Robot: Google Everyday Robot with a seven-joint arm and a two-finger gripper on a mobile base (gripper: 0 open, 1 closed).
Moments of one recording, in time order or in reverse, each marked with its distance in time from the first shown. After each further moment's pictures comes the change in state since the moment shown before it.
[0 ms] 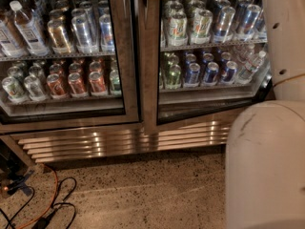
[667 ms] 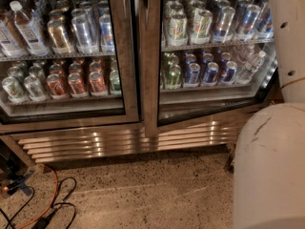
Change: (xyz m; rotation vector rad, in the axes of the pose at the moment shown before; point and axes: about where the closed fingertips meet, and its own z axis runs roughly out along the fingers) arm -0.003 0.002 -0.006 0.025 0.015 -0.016
